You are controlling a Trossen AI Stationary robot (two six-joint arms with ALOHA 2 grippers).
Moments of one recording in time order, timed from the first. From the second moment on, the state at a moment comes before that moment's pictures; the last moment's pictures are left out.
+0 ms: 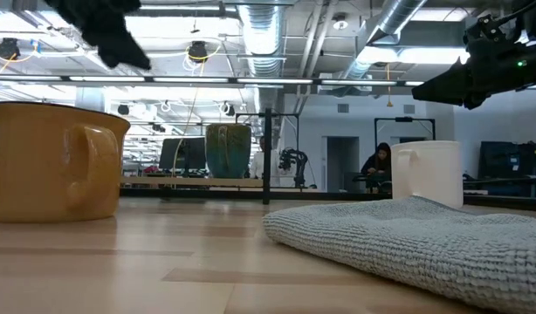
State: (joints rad) left arm 0.33 0.68 0.77 -0.68 0.05 0.00; right arm -0.11 0.17 0.13 -0.07 0.36 -0.06
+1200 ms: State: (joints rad) left arm 0.33 0.70 0.66 -0.68 0.25 -0.15; right arm -0.11 0.17 0.13 -0.07 0.36 -0.05
